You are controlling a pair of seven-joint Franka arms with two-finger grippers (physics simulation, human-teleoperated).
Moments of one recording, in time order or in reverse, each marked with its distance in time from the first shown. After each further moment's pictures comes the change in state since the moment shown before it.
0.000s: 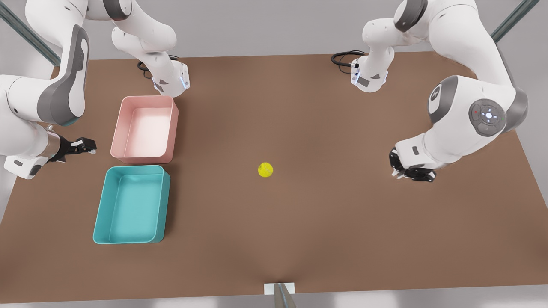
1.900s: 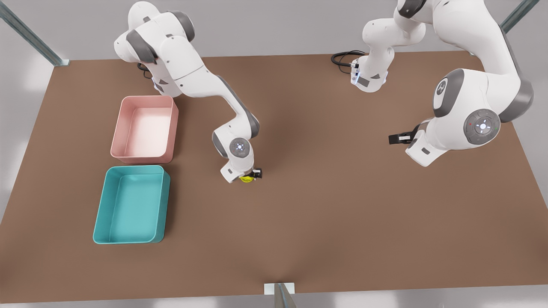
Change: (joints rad) left arm 0.018 -0.147 0.099 -0.276 -0.055 -0.200 -0.607; right arm 0.736 0.470 0.009 -0.295 0.150 0.952 1.183
